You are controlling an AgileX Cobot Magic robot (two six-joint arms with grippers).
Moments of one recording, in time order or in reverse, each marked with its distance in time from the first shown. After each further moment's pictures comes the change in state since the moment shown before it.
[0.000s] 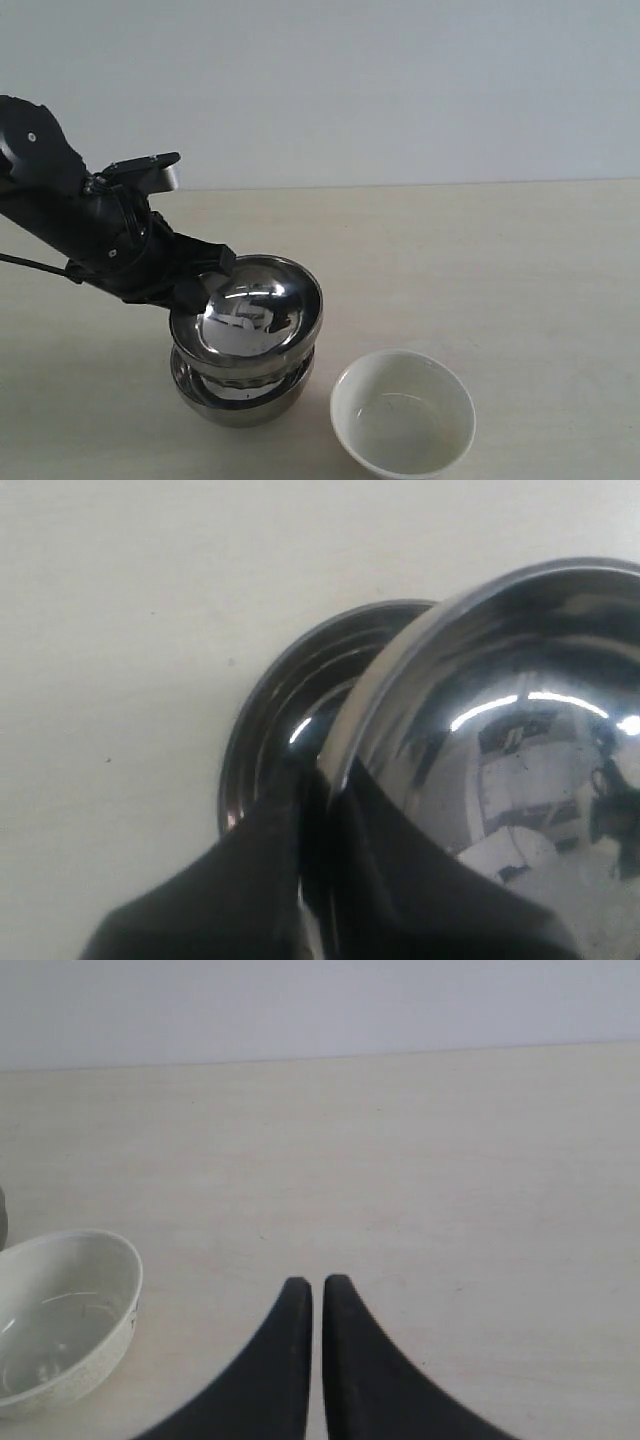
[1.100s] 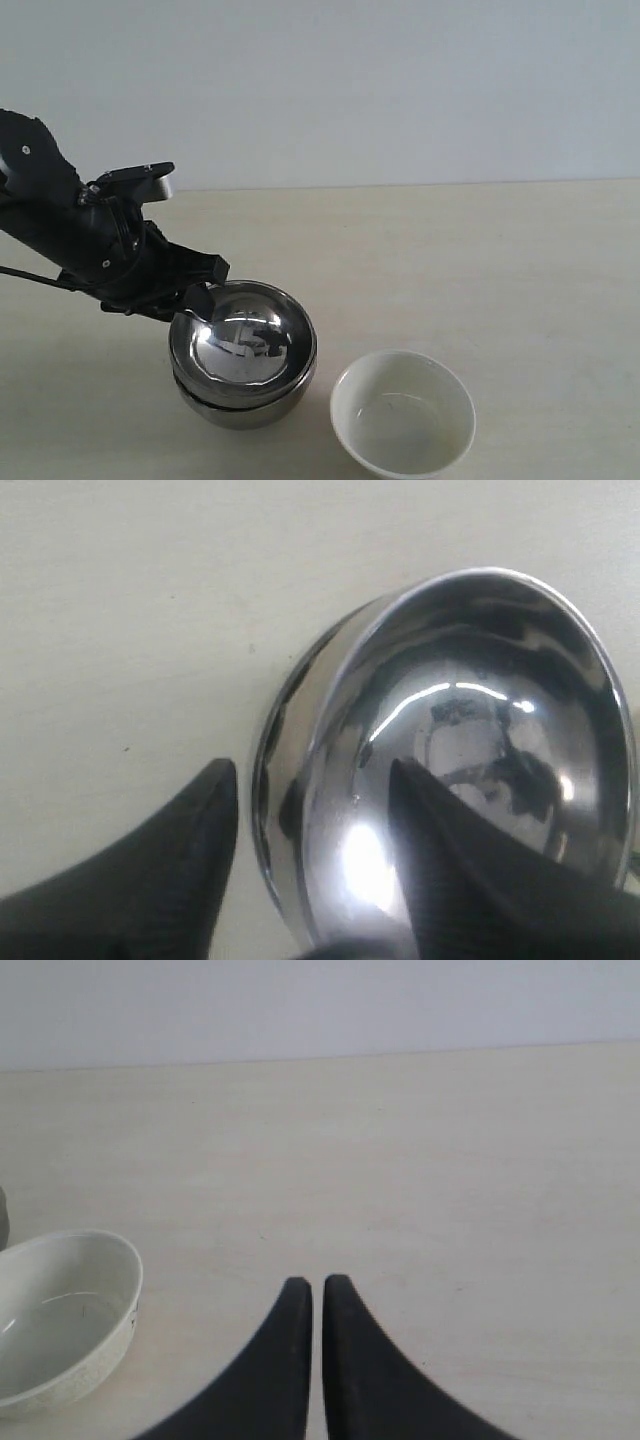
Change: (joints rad) left arm 0.008 -0.002 0.033 -0.002 -0.027 0.026; right arm 0.000 0.000 0.000 0.000 0.000 0.000
